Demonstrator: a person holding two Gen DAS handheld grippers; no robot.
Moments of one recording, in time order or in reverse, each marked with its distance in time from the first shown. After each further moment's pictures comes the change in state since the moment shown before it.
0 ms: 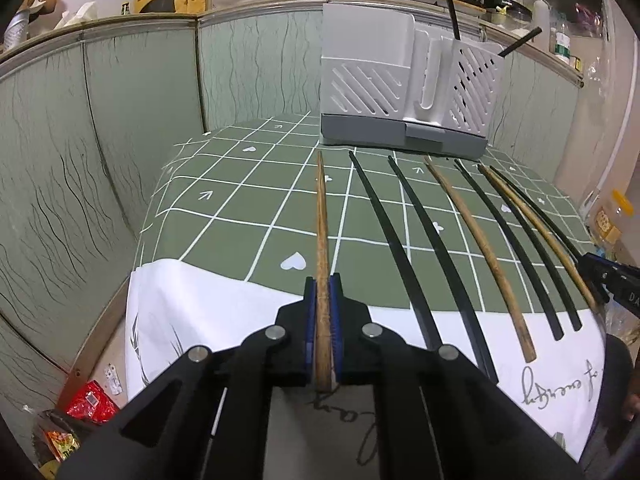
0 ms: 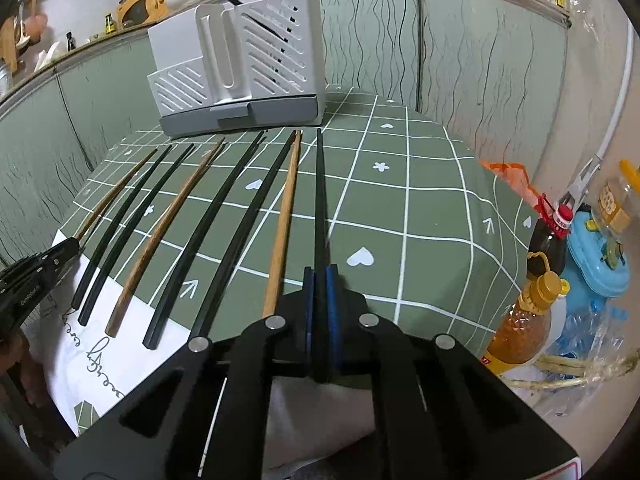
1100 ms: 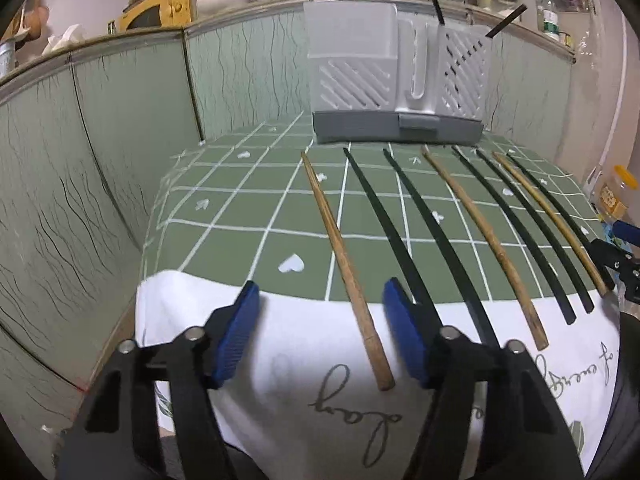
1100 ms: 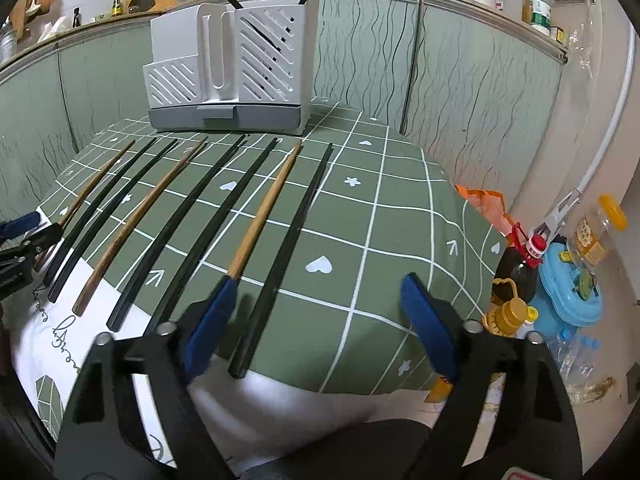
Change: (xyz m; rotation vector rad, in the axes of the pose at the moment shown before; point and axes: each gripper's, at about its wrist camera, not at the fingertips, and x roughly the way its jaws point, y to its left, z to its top) left arm 0.006 -0.010 -0.002 0.080 0.010 0.038; right arm -0.004 -0.005 0.000 -0.105 -0.040 -0.096
